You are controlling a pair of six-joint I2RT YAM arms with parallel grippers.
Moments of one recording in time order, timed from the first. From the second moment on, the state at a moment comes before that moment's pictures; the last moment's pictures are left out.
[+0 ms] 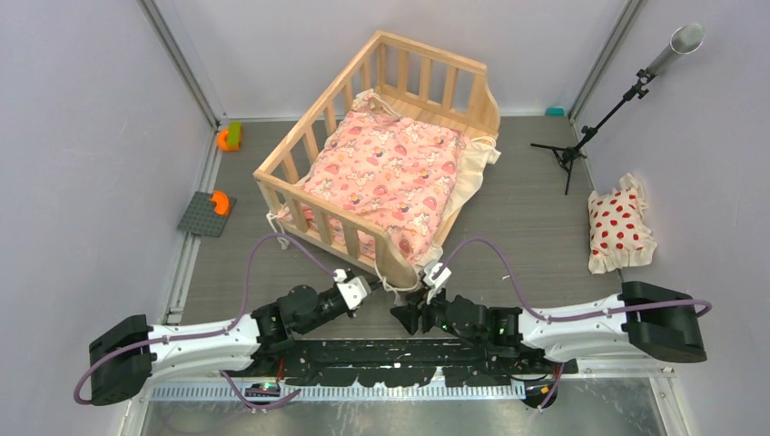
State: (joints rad) left arm -1.17 0.78 0.12 0.58 -0.15 0.21; right arm 1.38 1.02 0.21 0.49 0.43 0.46
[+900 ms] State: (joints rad) left arm -1.17 0.70 0.12 0.52 -0.14 0.21; right arm 1.46 1.30 0.19 0.85 0.75 0.43
